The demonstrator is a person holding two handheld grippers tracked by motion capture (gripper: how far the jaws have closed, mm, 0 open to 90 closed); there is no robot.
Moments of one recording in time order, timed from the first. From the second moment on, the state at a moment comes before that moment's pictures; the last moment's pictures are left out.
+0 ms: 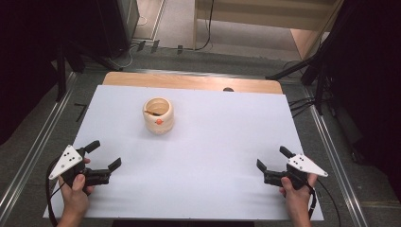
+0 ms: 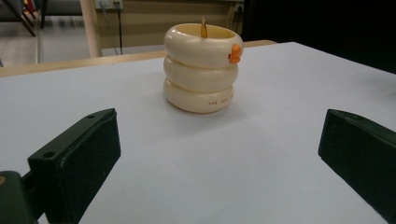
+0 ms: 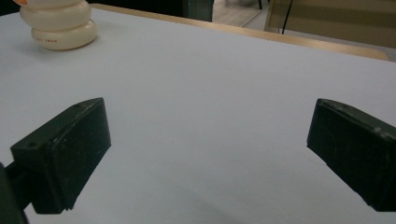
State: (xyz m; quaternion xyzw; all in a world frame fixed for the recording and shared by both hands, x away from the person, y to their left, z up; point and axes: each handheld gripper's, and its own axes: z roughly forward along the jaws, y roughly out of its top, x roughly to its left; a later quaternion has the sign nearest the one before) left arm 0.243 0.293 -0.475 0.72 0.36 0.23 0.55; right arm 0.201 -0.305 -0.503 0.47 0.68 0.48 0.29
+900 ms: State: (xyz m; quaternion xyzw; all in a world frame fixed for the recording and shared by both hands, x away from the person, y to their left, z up) left arm 0.240 0.299 -0.476 0.71 0.37 0.23 0.55; right arm 0.189 -0.319 -0.504 0.48 0.67 0.47 0.30
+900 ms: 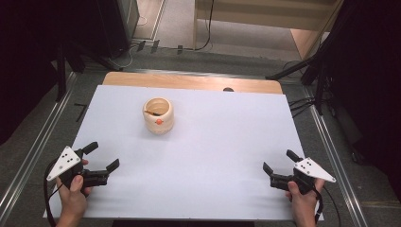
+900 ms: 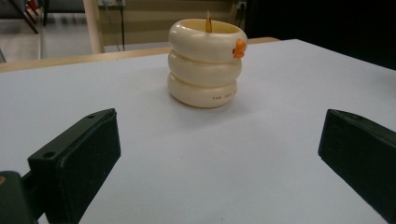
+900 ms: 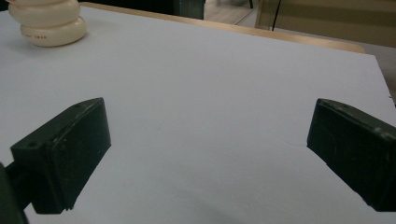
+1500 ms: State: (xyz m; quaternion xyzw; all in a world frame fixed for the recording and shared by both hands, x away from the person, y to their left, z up) left arm 0.241 0.296 -0.477 0.72 0.36 0.23 0.55; right arm 0.179 -0.324 -0.509 0.48 0.68 0.46 0.30
